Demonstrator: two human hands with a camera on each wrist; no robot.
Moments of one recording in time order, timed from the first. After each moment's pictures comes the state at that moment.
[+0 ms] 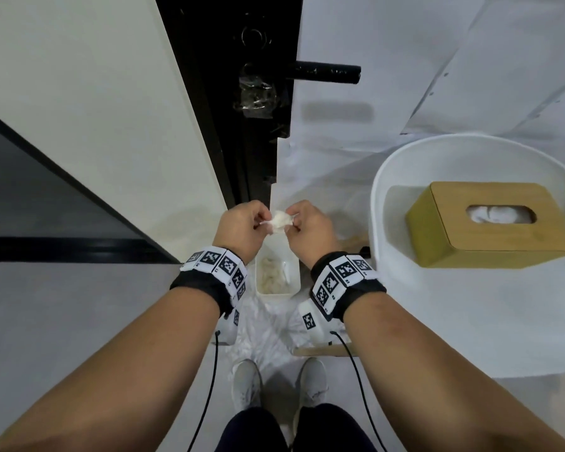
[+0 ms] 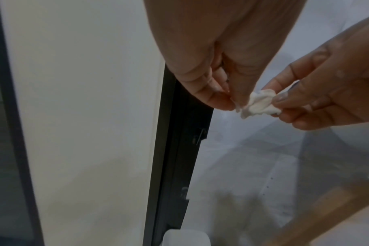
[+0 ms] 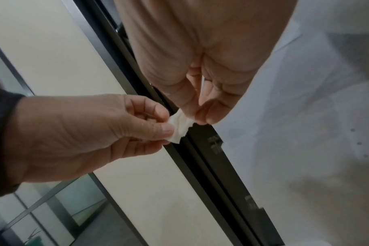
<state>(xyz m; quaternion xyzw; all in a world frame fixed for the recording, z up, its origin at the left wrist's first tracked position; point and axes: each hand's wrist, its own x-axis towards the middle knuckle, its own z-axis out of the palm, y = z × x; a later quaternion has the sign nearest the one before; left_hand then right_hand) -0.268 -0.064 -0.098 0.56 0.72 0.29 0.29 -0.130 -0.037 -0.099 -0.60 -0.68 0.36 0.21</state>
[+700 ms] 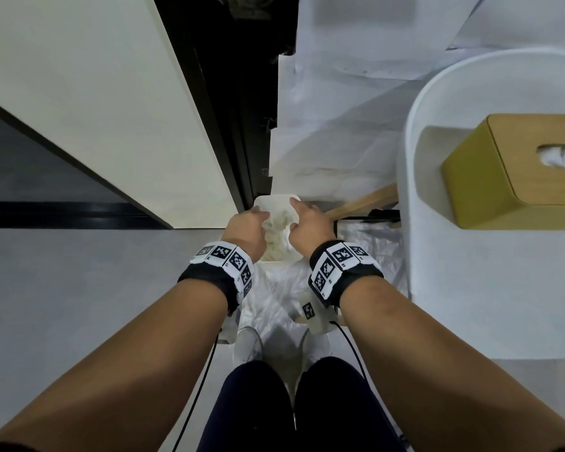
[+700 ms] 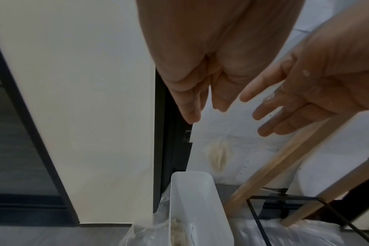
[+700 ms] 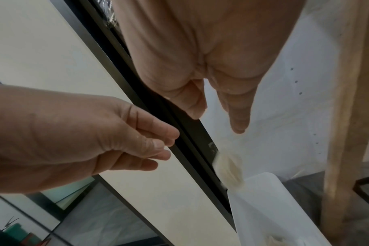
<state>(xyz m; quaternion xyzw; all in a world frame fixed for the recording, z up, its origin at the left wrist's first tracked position) -0.260 -0.084 -0.214 0.62 0.72 0.04 0.30 -0.128 -0.050 -0.207 -0.63 -0.67 0.39 0.01</state>
